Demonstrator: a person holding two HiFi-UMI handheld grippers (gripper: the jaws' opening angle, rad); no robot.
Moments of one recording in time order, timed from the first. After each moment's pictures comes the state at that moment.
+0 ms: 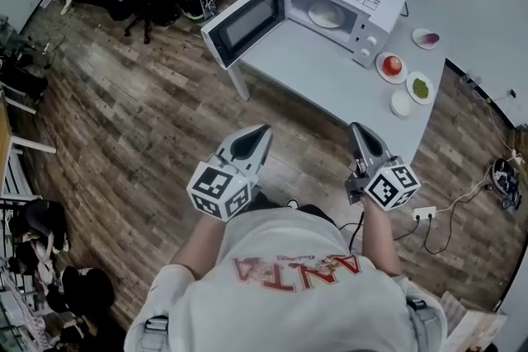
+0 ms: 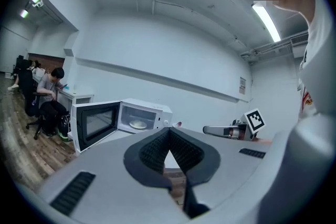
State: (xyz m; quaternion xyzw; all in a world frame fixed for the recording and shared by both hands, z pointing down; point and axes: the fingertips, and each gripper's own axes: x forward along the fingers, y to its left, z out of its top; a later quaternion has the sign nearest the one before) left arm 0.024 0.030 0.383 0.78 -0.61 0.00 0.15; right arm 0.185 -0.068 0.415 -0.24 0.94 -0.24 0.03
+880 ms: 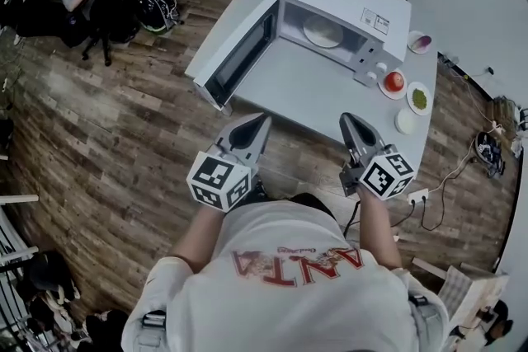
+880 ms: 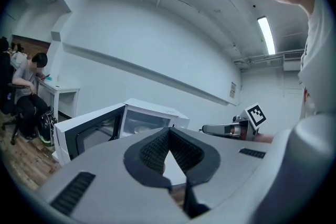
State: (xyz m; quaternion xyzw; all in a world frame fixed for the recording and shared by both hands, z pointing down) left arm -0.123 -0.123 0.399 0.83 -0.54 -0.01 0.17; right arm 0.038 -0.184 0.415 -0.32 0.92 -0.24 -0.01
